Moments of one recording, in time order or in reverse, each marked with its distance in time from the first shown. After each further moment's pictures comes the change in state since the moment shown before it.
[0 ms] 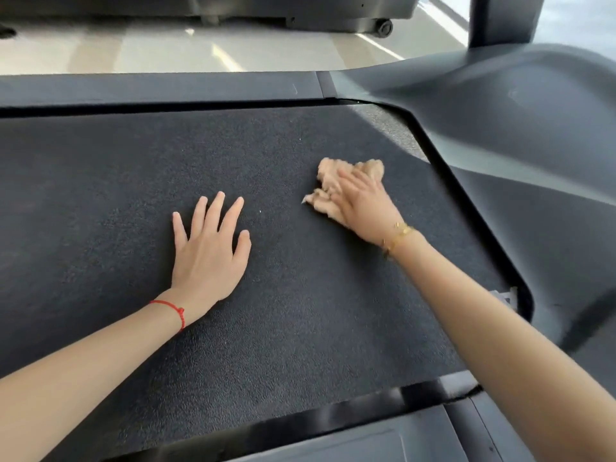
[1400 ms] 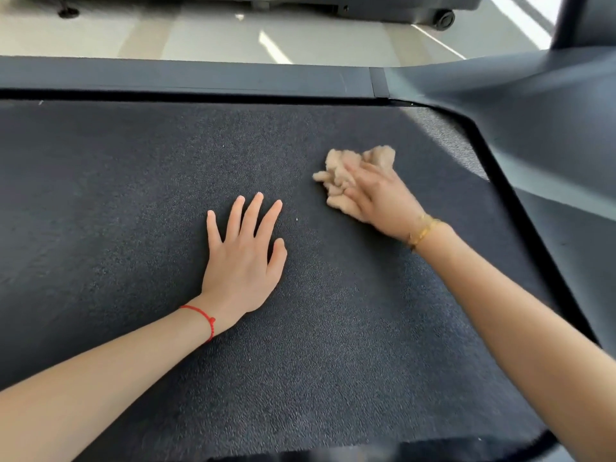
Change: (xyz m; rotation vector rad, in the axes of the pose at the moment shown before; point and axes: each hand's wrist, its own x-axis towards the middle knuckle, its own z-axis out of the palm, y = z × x) left_hand 0.003 0.003 -0.001 0.109 -0.007 0.007; right_hand 0.062 -0.013 0.000 0.165 -0.023 -0.242
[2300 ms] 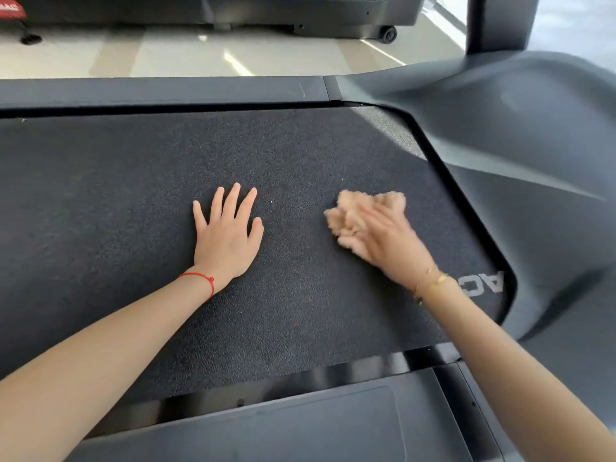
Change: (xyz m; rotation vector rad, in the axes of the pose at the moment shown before) left_hand -0.002 -0.001 0.003 -0.074 0.037 -0.010; right_hand -0.142 -0.058 -0.030 -0.107 0.062 0.106
